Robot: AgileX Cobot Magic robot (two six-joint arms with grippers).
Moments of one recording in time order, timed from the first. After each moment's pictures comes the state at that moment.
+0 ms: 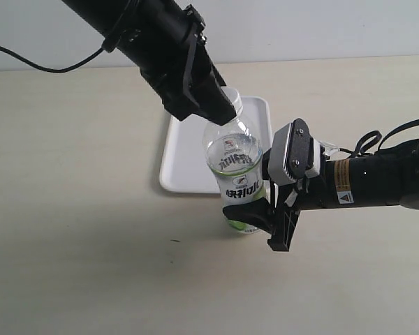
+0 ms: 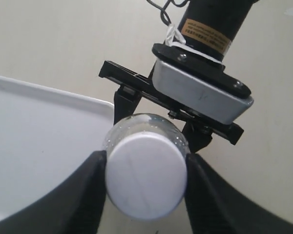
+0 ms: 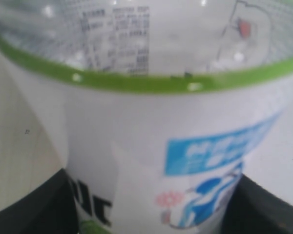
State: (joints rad) left arm -0.62 1.76 -1.51 -0.60 1.01 1.03; right arm 0.11 1.98 -0.64 -1.17 -0.92 0.25
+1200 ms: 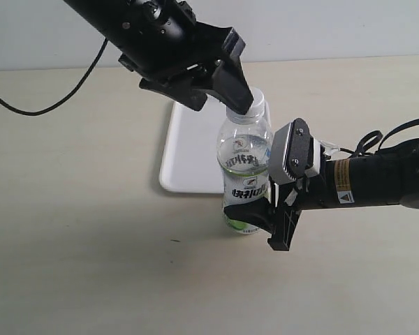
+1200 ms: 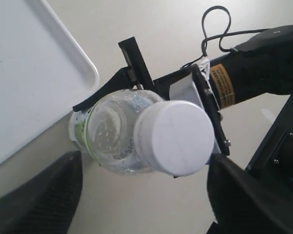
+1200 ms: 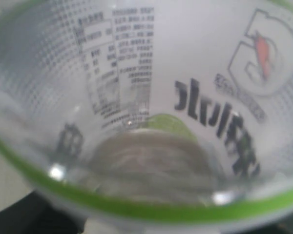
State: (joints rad) left arm -0.62 1.76 -1.52 -0.59 1.03 0.29; right arm 0.11 1.98 -0.64 -1.17 -0.90 0.27
